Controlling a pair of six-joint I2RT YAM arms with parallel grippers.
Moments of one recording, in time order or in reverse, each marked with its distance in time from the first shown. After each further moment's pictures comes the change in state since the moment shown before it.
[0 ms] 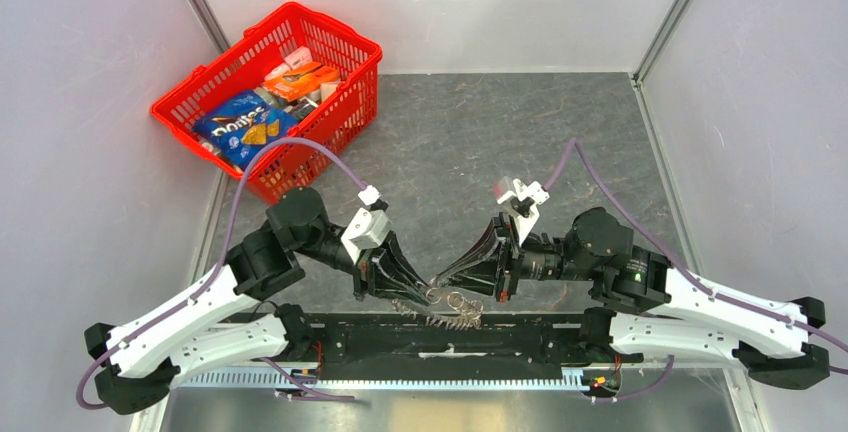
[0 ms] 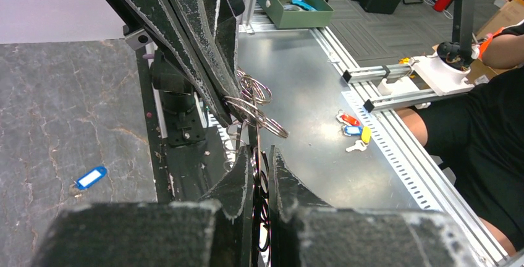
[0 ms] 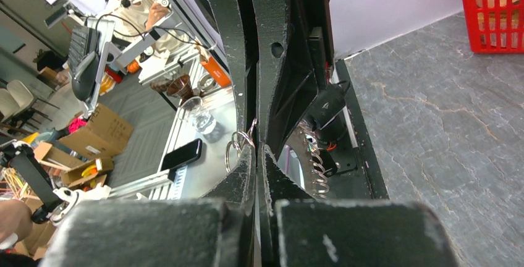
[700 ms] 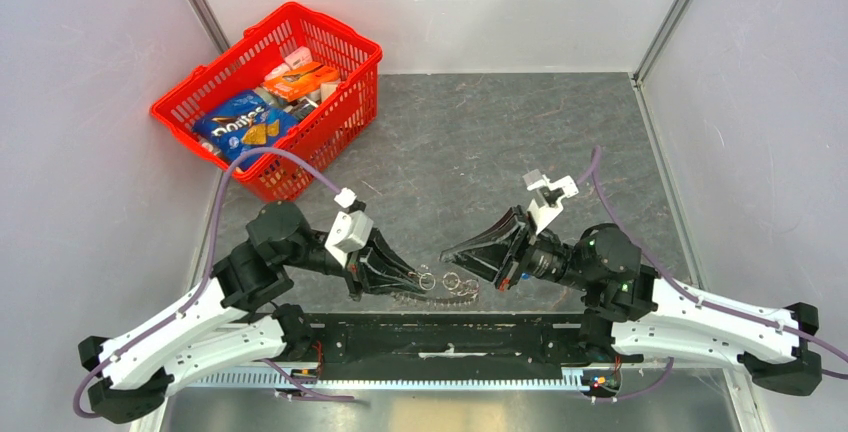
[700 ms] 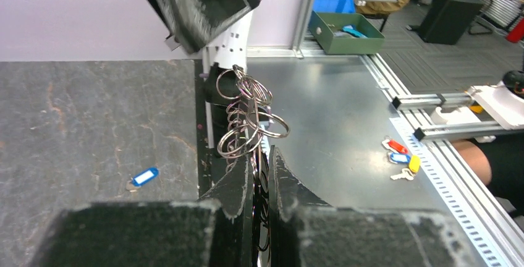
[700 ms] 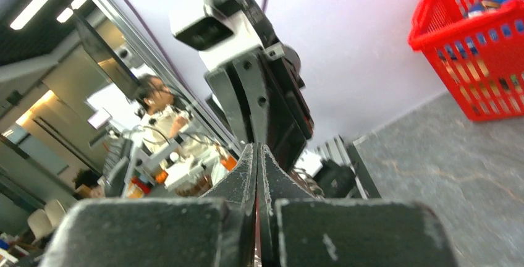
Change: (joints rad) left arm -0.002 -0.116 -0.073 0.053 -0.183 0.006; right arm -0.005 -0.084 -0.230 0.420 0.212 0.191
